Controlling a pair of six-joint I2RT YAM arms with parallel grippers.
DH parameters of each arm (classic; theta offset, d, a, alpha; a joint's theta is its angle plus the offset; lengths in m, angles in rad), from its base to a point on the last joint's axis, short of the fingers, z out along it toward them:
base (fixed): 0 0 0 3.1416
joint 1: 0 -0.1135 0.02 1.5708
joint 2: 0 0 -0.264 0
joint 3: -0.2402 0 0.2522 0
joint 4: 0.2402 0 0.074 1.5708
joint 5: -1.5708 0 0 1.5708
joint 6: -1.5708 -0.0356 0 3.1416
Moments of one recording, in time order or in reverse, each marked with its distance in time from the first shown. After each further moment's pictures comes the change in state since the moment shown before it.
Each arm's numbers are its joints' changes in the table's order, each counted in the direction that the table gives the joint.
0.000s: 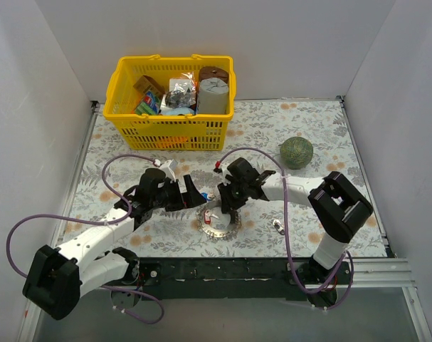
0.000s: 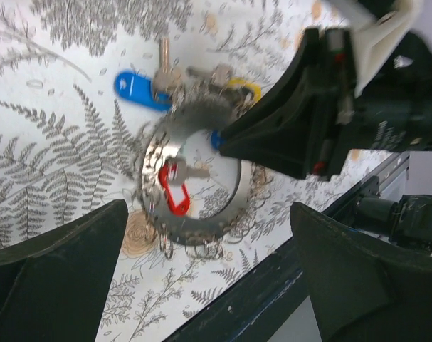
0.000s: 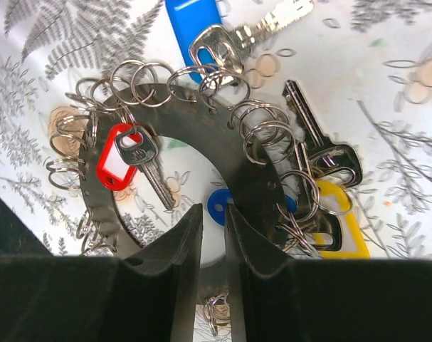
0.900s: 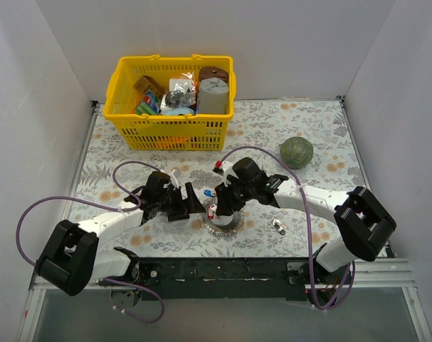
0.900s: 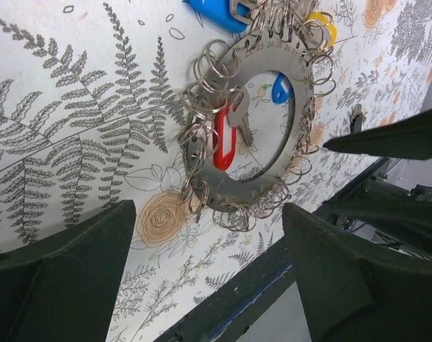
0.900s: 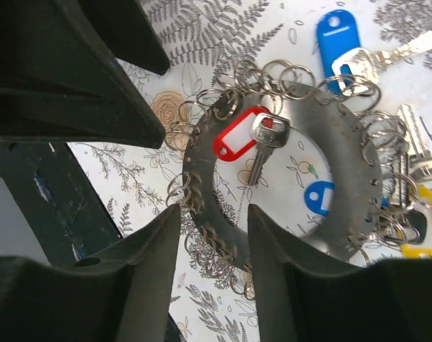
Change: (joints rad) left arm -0.035 0.245 0.052 -0.057 -0.130 0.053; right arm -0.024 -0.208 0.061 -0.030 0.072 0.015
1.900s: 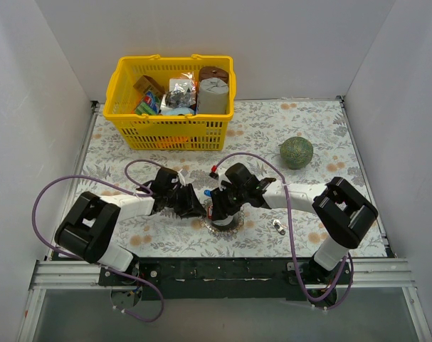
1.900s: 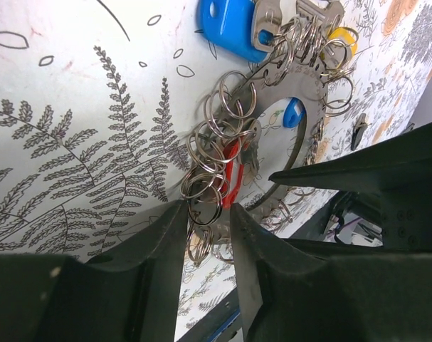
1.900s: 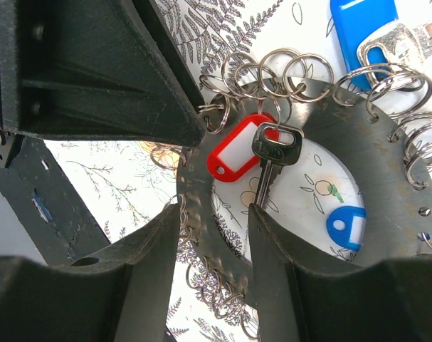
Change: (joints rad) left arm -0.011 0.245 -0.060 -0.109 -0.082 0.033; right arm -0.039 0.150 0.008 -0.112 0.013 -0.113
